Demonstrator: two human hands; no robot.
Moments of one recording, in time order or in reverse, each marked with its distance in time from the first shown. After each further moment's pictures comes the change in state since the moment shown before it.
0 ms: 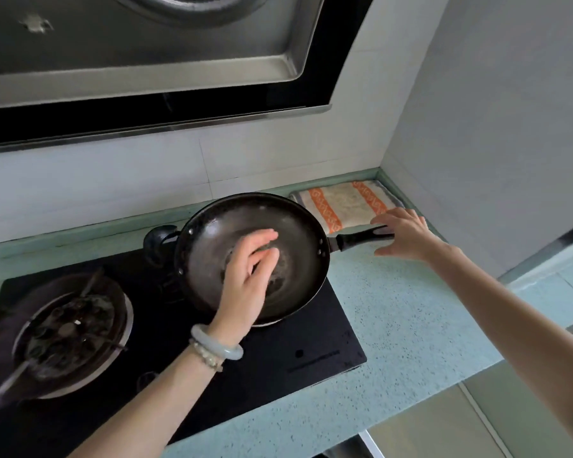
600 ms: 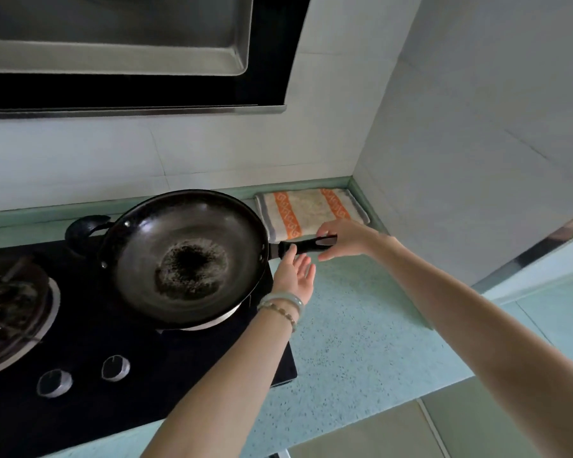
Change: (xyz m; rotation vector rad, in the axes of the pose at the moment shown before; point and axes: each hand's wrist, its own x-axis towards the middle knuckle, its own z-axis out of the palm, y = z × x) left_hand 0.063 -0.059 0.220 -1.135 0.394 -0.962; right_hand 0.057 0.035 -0.004 0.061 -0.303 -0.188
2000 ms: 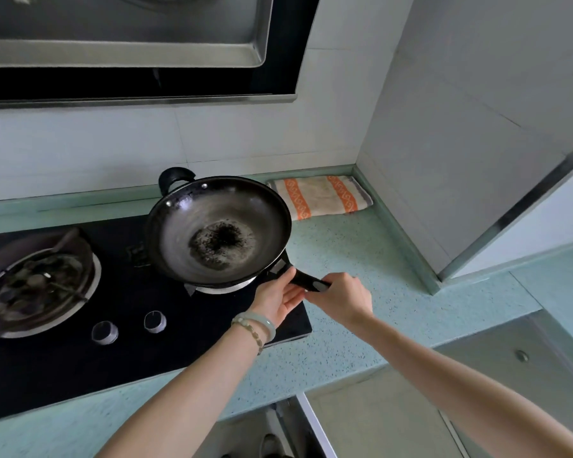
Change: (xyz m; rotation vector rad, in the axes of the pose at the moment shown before) left_hand -0.077 0.006 -0.114 0.397 -0.004 -0.006; right_hand -0.158 -0.113 0.126 0.307 0.323 0.379
